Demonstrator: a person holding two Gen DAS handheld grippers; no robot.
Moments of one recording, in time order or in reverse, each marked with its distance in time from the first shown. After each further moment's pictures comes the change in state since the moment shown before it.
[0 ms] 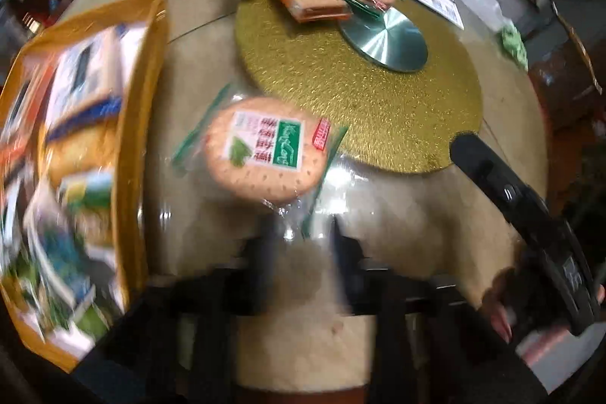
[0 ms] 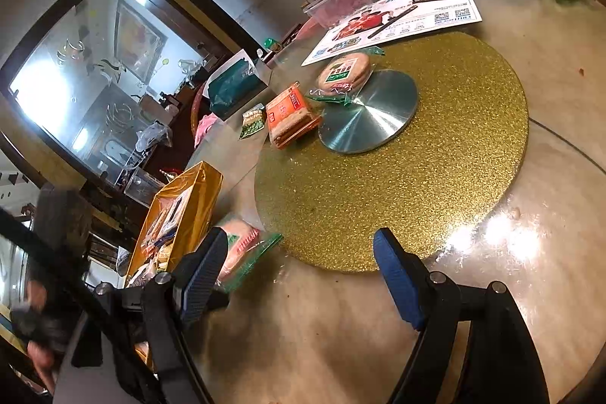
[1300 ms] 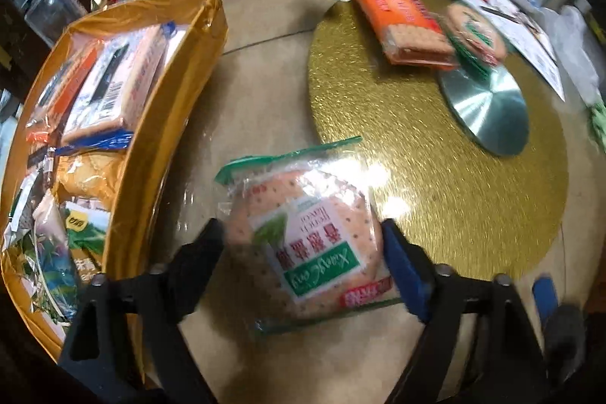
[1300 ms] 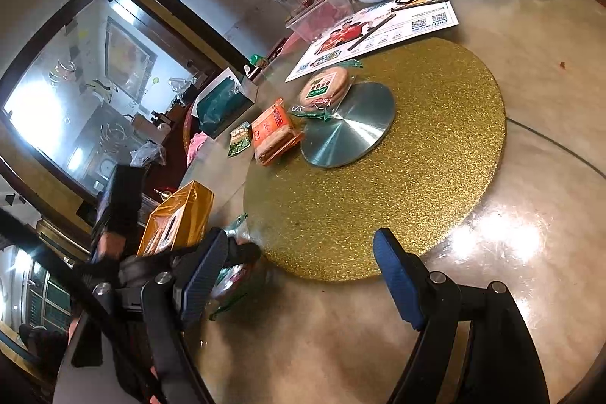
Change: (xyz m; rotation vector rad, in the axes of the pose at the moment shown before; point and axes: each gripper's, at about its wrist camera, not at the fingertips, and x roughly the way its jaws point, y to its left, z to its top) left arm 0.036 0.008 0.057 -0.188 -0.066 0.269; right arm -0.007 -0.013 0.005 0.046 -0.044 -0.019
